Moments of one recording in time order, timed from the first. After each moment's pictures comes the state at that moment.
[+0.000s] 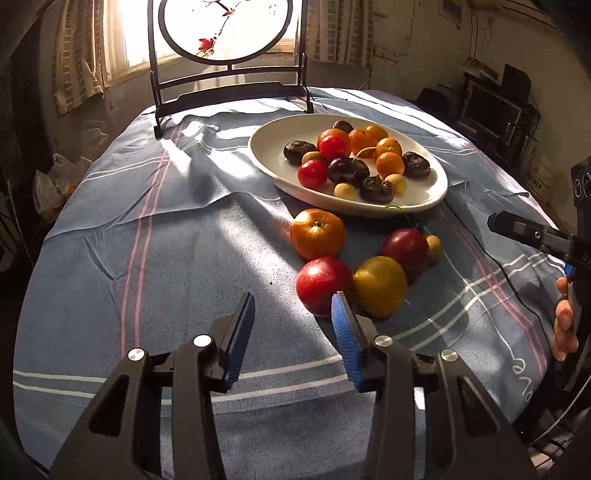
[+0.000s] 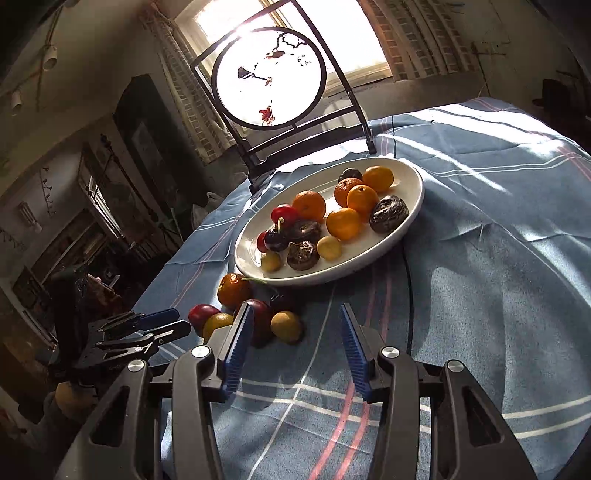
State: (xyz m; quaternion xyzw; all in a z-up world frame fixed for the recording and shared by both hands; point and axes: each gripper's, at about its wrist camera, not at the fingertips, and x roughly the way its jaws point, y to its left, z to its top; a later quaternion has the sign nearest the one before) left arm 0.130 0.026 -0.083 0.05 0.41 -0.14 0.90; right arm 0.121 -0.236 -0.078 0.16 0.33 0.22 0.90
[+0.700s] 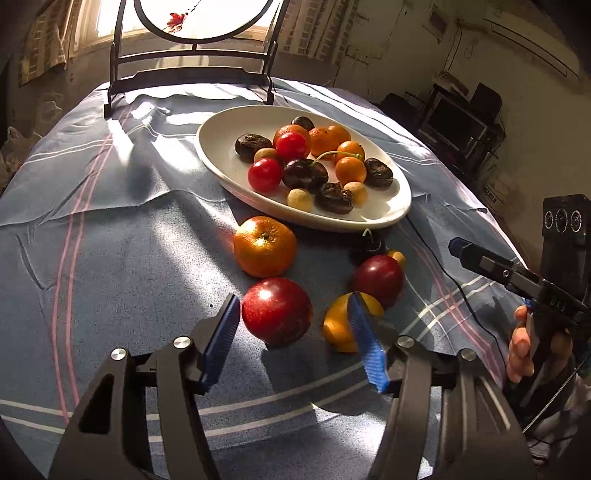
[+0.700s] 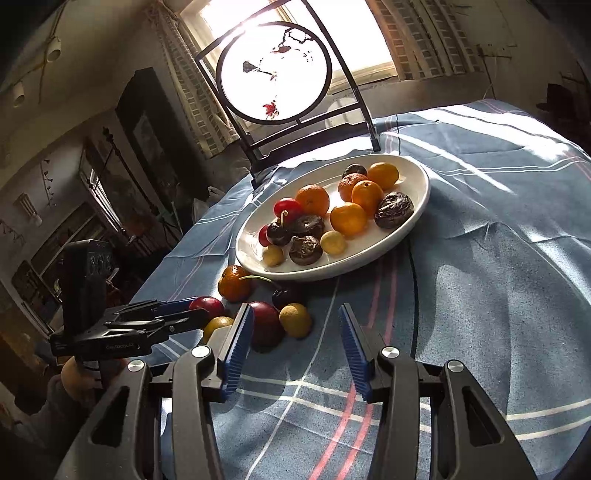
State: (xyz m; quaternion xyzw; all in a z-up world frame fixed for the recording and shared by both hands) left arm 0.162 0.021 -0.093 -0.04 0.44 -0.24 0.86; right arm 0.120 -0.229 -0.078 0.15 0.33 0.23 0.90
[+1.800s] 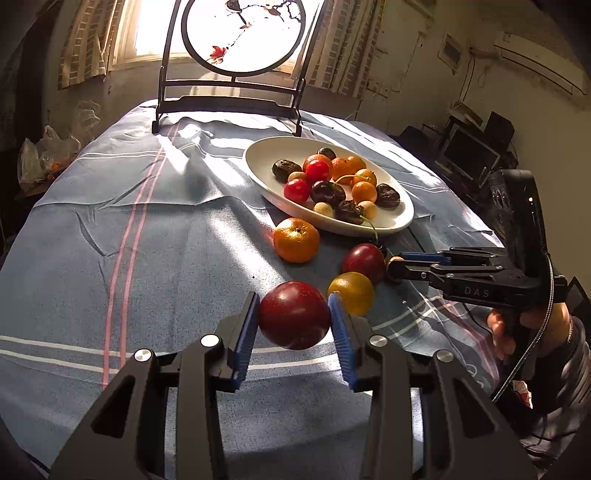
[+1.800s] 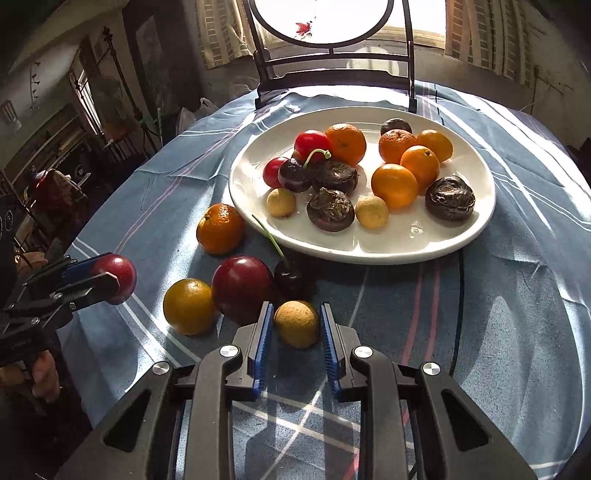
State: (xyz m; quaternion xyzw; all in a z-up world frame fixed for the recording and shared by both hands) left arm 0.105 0.052 -0.071 -0.05 0.38 -0.18 0.91; right arm 0.161 -0.164 -0.087 -0.01 0.44 0.21 0.87
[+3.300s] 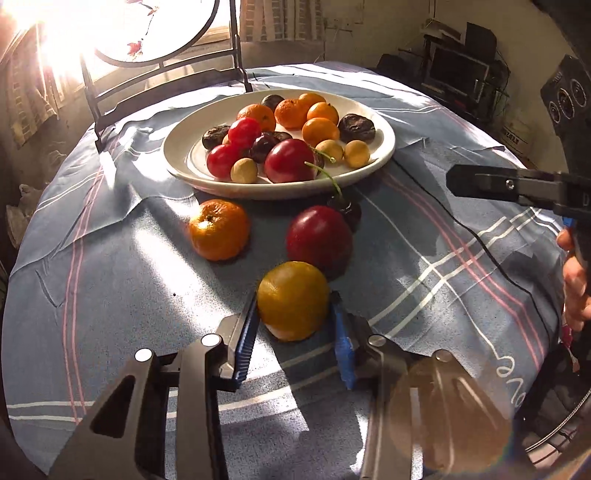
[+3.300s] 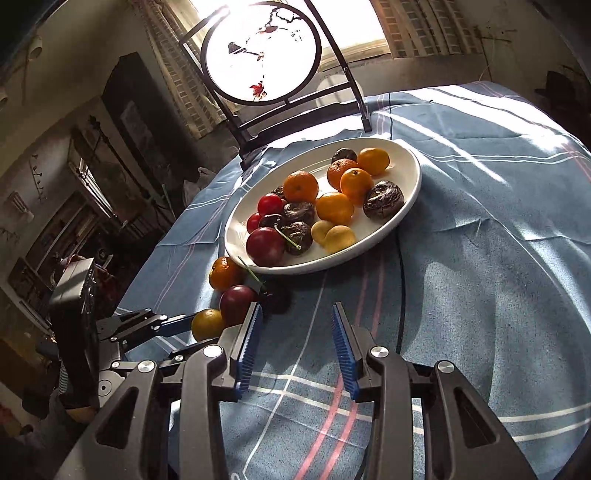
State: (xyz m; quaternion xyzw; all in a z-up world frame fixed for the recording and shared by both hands) left arm 0.136 -0.034 -0.095 0.09 0.43 -0.20 0.88; right arm 0.134 -0.233 -0.073 0.14 0.39 0.22 0.88
